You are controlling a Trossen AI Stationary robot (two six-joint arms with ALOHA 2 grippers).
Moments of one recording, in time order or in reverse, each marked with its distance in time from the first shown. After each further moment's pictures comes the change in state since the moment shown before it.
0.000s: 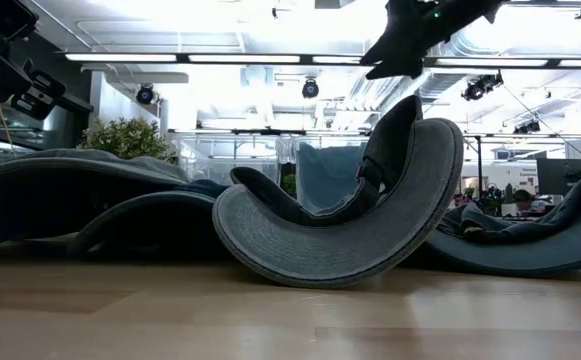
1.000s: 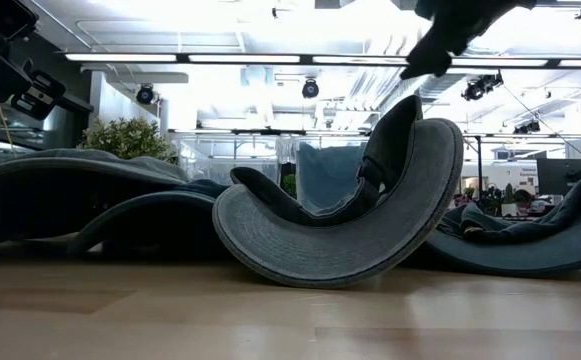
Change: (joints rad) left arm 0.000 0.000 0.000 0.000 0.000 0.000; right arm -0.074 -0.145 -0.001 -0.373 -0.220 -0.234
